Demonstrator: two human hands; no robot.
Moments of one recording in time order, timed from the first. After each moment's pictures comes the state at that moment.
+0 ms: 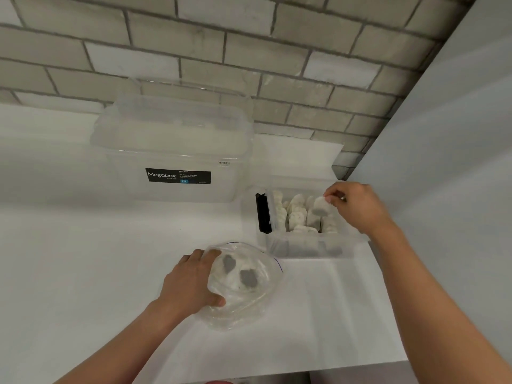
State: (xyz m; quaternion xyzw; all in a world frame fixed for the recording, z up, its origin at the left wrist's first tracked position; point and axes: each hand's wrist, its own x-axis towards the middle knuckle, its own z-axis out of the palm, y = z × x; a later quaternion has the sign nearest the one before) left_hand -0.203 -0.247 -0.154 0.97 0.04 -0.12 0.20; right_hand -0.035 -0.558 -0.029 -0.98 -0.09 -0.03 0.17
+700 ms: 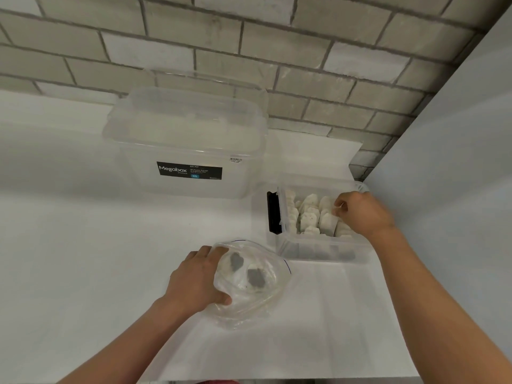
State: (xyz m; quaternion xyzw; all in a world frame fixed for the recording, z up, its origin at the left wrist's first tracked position) left_hand -0.203 -0.247 -0.157 0.97 0.05 -0.13 0.21; right_hand -0.005 -0.559 -0.067 -1.00 -0.05 0.05 0.02
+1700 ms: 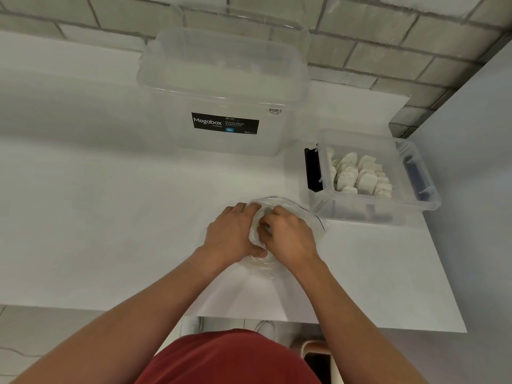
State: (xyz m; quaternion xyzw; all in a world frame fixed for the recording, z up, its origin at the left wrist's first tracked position) left_hand -0.205 -0.241 -0.162 0.97 0.04 -0.10 0.23; right_hand -0.170 -0.386 -0.154 -0.96 -0.23 0.08 0.15
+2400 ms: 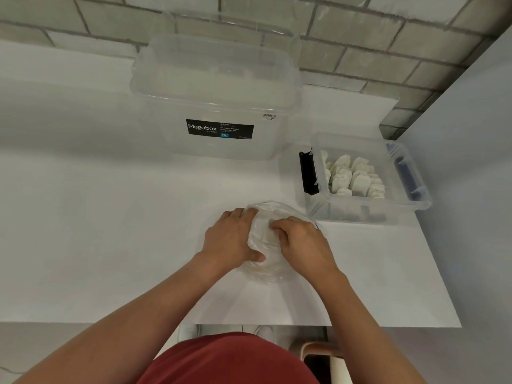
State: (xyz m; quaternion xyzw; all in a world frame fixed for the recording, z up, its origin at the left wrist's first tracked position) left_hand -0.206 -0.241 -0.158 0.97 0.03 -0.10 0.22; right_hand -0.176 -0.417 -0.150 -0.96 -0.19 0.07 0.18
